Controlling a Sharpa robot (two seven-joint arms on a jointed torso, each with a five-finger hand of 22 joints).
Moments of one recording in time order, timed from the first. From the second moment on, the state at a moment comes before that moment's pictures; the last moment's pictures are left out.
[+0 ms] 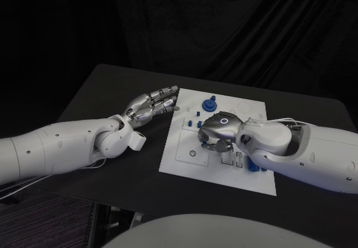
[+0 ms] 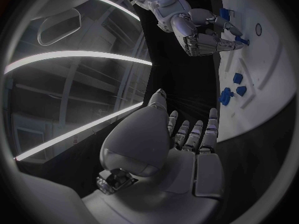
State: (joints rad) left arm 1.15 -0.89 -0.21 1.42 -0.15 0.04 0.68; left_hand 1.55 0.17 -0.21 0.23 0.35 0.38 0.01 0.05 0.05 0.07 0.12 0.20 0.03 0.14 0.21 0.07 0.03 0.16 0.27 0.29 0.11 0.52; right arm 1.27 -0.67 -0.25 1.61 -1.92 -0.17 -0.10; right_hand 1.34 -0.12 0.37 0.09 0.28 1.05 0.09 0.18 0.46 1.17 0.05 0.22 0.20 1.38 -0.02 1.19 1.03 0.11 1.38 0.09 0.98 1.31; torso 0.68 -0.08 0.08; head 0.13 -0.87
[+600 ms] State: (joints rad) left arm 1.14 -0.89 -0.21 1.42 -0.15 0.05 0.68; left_hand 1.55 0.18 -0.21 0.23 0.35 0.38 0.01 0.05 0.05 0.07 0.12 0.20 0.03 0.14 0.21 0.07 0.03 0.16 0.27 0.29 0.11 0.52; right arm 1.27 -0.66 -0.25 1.59 -1.91 -0.17 -0.10; right_hand 1.35 -0.11 0.37 0.09 0.28 1.04 0.10 0.18 0.46 1.17 0.05 0.22 0.20 1.38 -0.02 1.19 1.03 0.11 1.38 0.09 0.98 1.31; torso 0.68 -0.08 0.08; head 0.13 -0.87
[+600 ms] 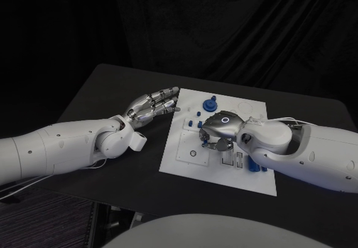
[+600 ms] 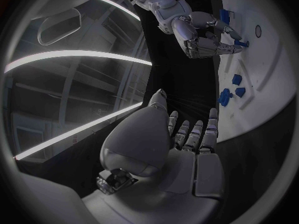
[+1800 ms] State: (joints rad) left arm 1.14 -0.88 -0.21 1.42 -0.15 0.05 0.67; left_hand 1.55 0.18 -0.21 0.23 0.35 0.38 0.01 0.05 0.05 0.07 0.12 0.20 0.03 0.14 0.21 0.07 0.03 0.16 0.27 0.29 0.11 0.52; right arm 1.26 -0.66 -0.25 1.61 -1.91 -0.19 -0.09; right_hand 1.35 -0.11 0.38 0.09 0.28 1.04 0.10 0.17 0.46 1.17 0.05 0.22 0.20 1.38 -0.02 1.19 1.03 0.11 1.38 0.09 0.98 1.31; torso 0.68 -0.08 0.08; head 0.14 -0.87
